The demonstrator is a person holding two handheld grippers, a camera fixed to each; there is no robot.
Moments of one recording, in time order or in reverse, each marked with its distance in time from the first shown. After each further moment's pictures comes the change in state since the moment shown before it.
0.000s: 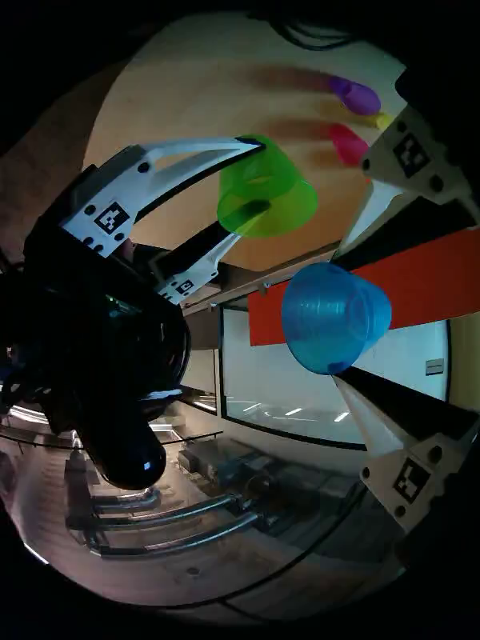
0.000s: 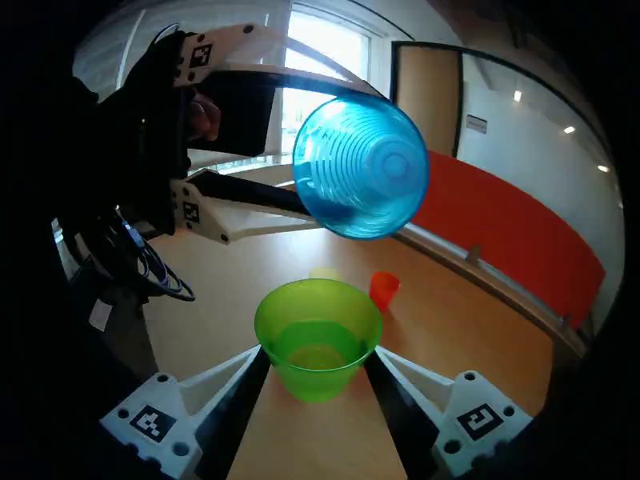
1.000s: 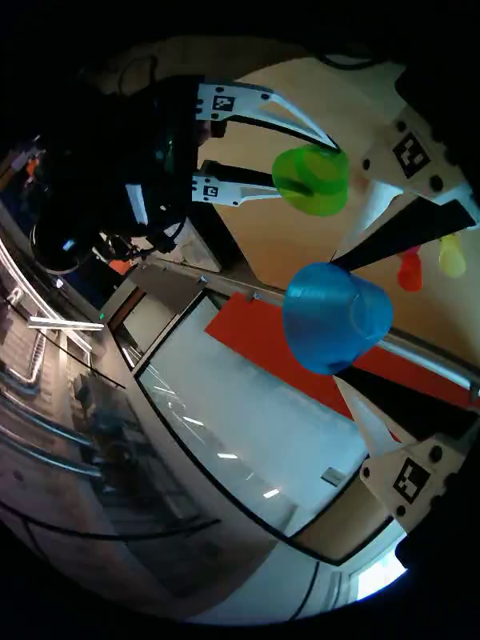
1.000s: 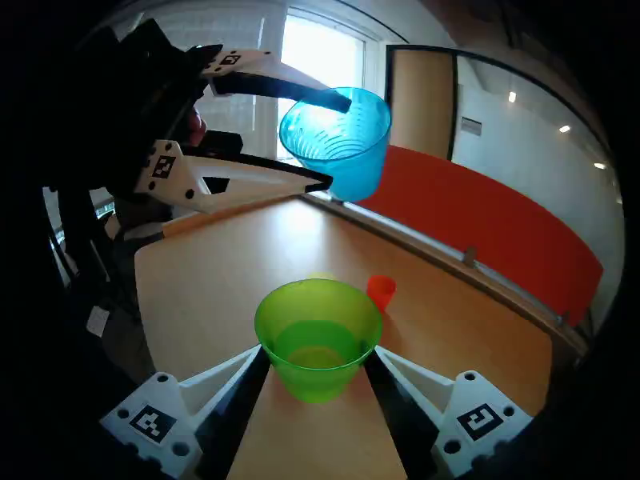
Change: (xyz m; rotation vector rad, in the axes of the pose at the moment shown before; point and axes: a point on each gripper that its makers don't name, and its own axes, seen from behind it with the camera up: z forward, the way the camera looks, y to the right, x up) left arm -0.041 -0.002 -0.017 -0.014 -0.141 -0.756; right arm 0.004 0.000 -0.002 -0.018 0.025 0.013
